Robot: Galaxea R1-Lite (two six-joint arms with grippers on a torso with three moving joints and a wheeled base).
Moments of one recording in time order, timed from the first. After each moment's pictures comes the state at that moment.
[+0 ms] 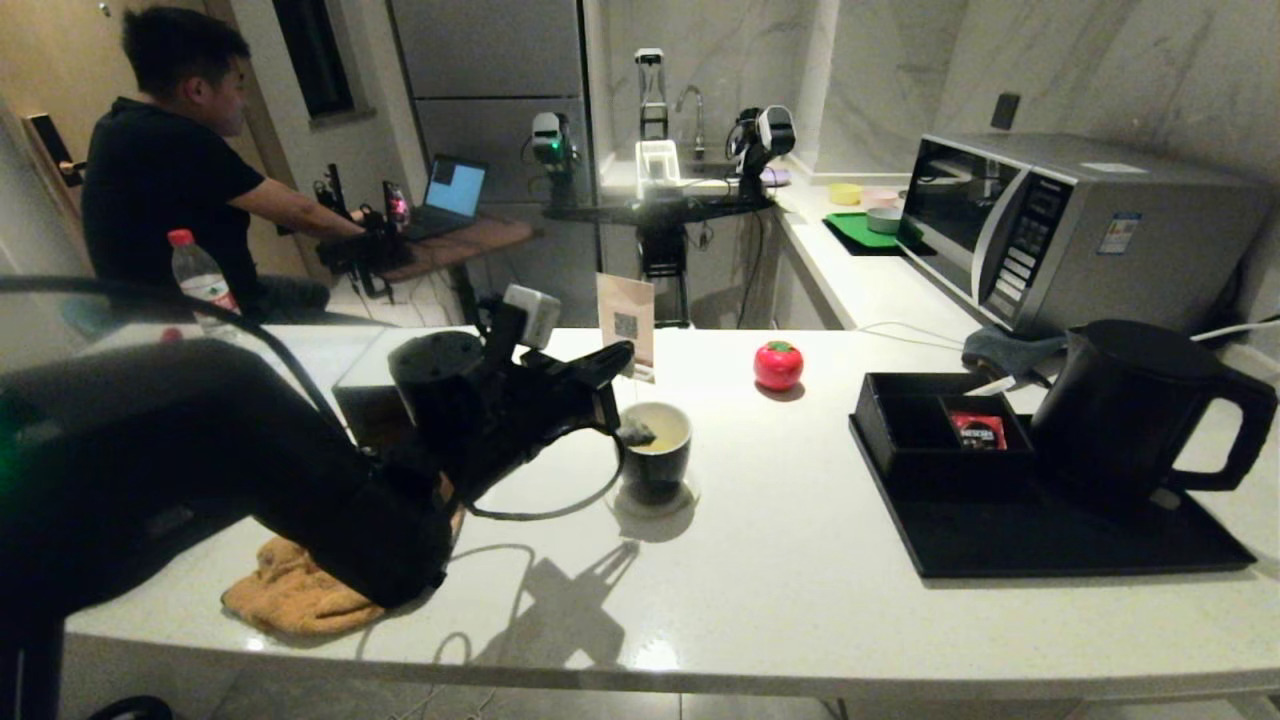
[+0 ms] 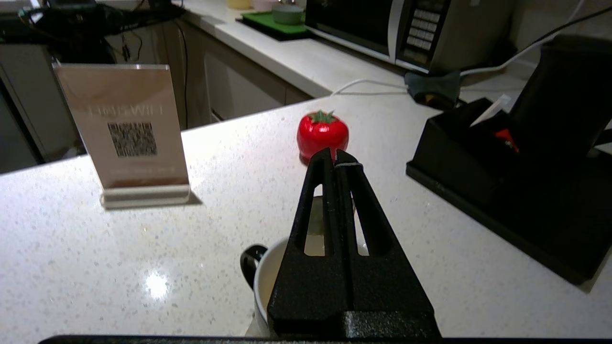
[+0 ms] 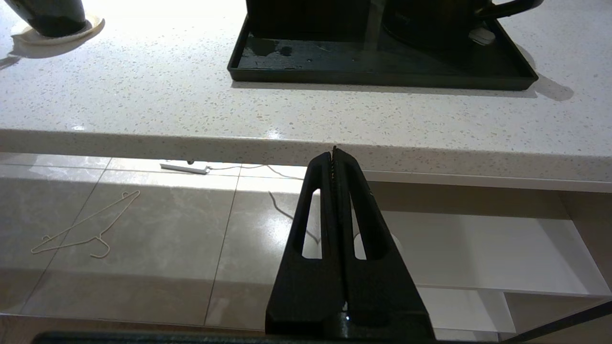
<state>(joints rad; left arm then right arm) -0.47 2.12 -0.85 -1.39 -0.21 -0.14 0.00 0.00 -0.11 0.28 0.01 -0.01</state>
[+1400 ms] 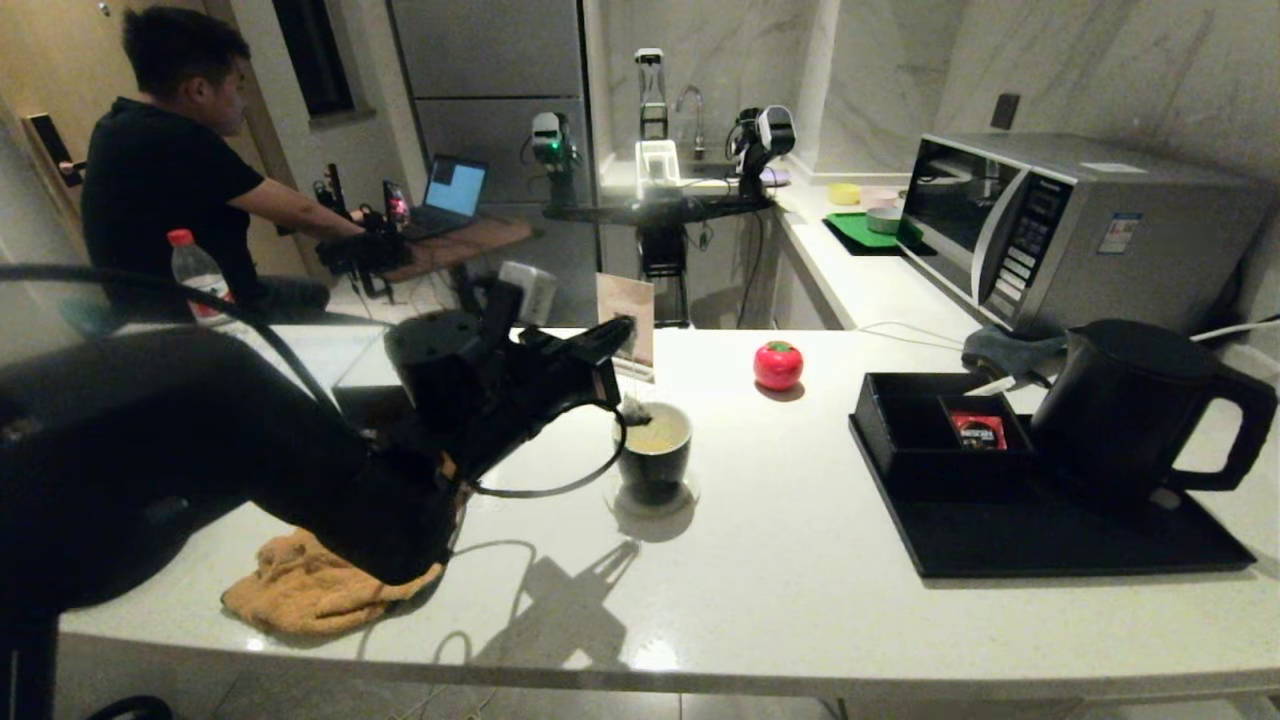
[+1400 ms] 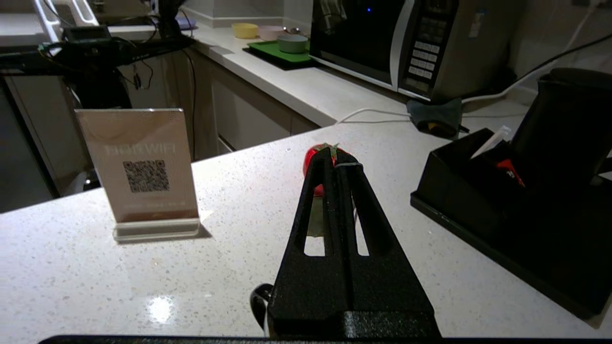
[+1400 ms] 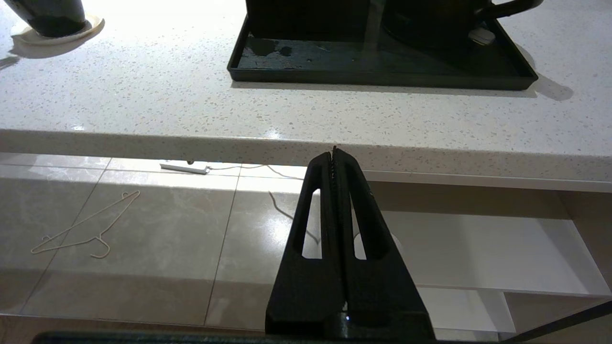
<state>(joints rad) -0.46 2.11 -0.91 -1.37 -0.20 -0.14 0.00 0.00 -0.11 0.28 0.01 -0.01</state>
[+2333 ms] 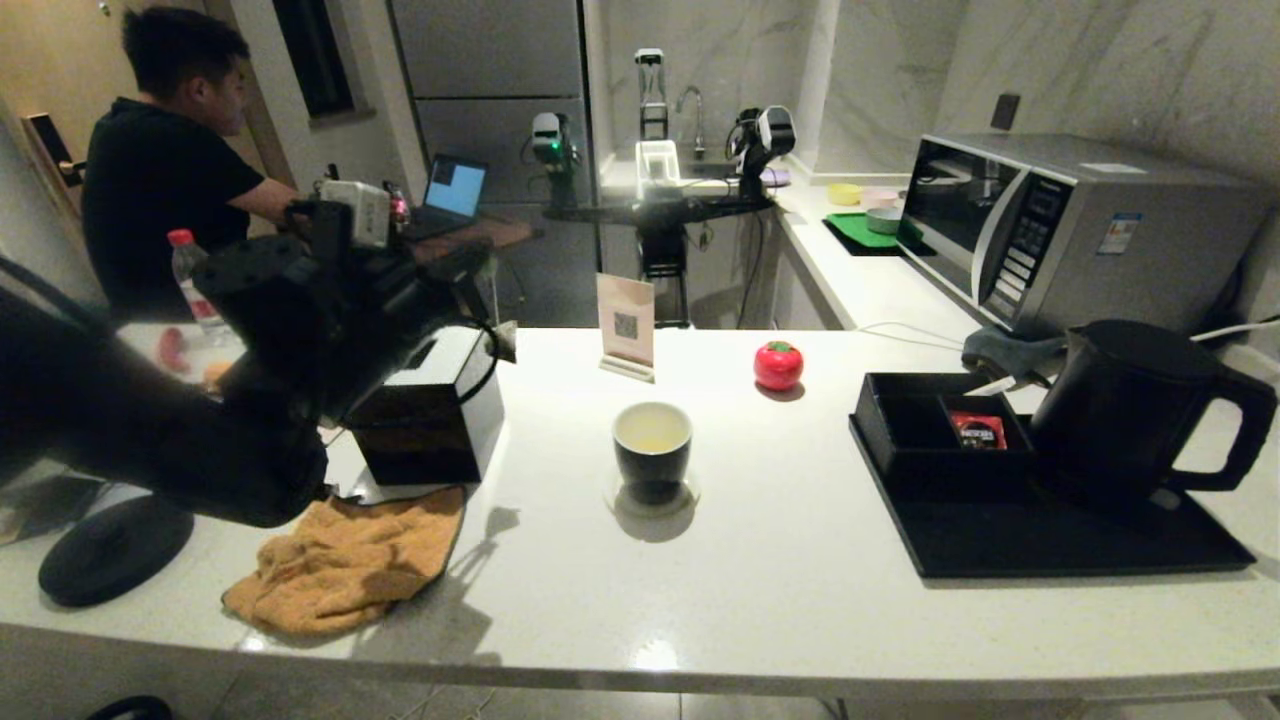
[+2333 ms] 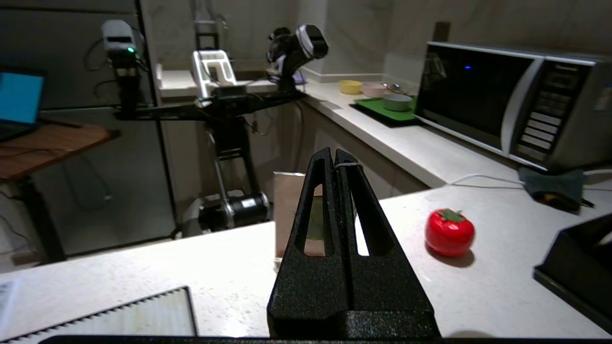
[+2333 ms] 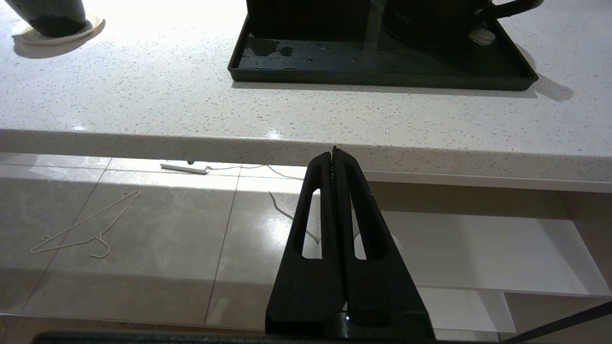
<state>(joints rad) -0.21 1.96 -0.91 -1.33 -0.20 -0.14 0.00 0.00 -0.11 0.28 0.01 -0.01</state>
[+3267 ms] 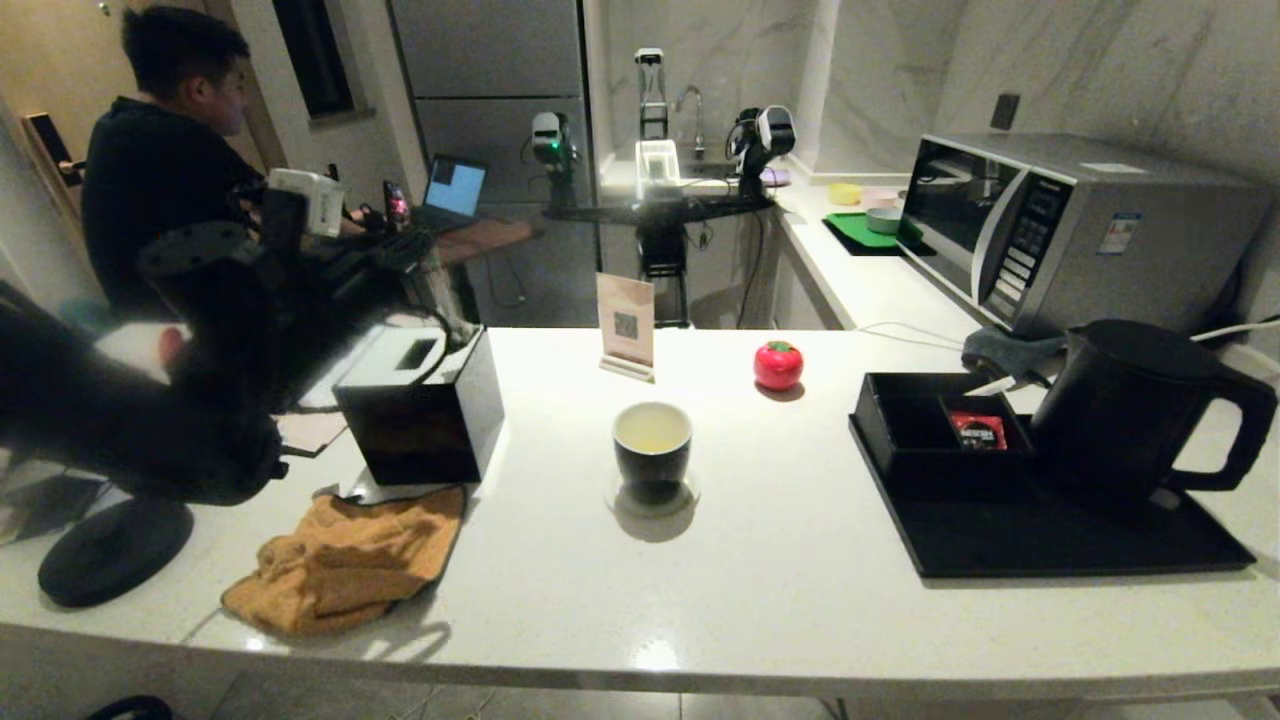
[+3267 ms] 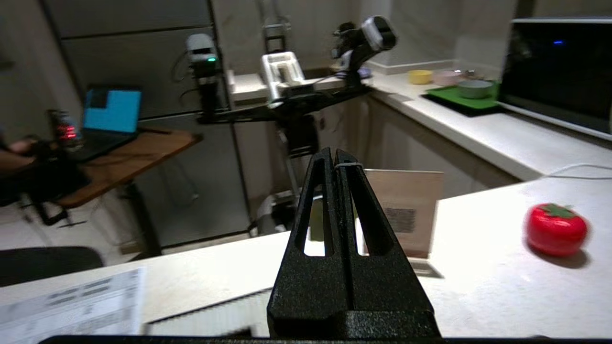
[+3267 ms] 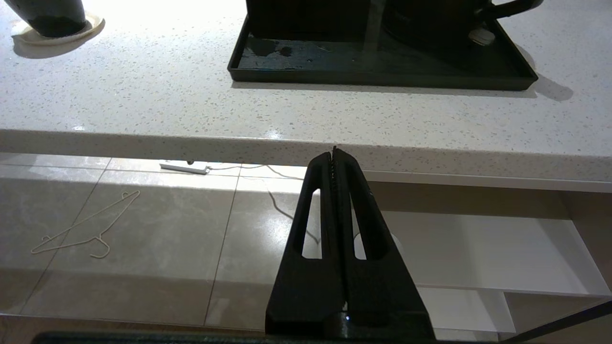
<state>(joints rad) -0.08 1.95 -0.94 -1.28 -0.19 -0.02 0.00 0.00 -0.11 0.28 0.01 -0.01</state>
